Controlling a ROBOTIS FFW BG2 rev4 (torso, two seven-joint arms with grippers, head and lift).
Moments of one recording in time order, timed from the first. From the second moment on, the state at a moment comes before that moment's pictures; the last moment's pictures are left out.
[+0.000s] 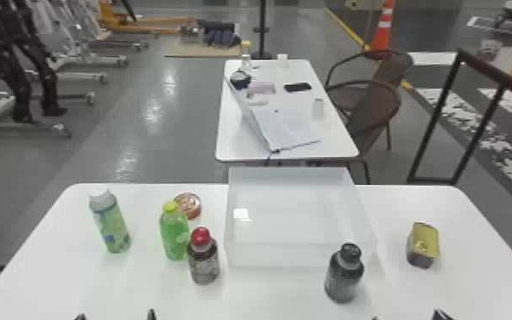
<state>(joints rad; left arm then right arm) 0.59 0.09 -0.04 -1.91 0.09 -0.16 0.15 0.57 -0.01 -0.06 -1.94 -0.01 -0.02 0.21</state>
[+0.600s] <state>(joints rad) 0.58 0.10 -0.04 -1.89 0.11 -0.17 0.13 0.49 -0.06 -0.07 -1.85 -0.09 0.01 0.27</state>
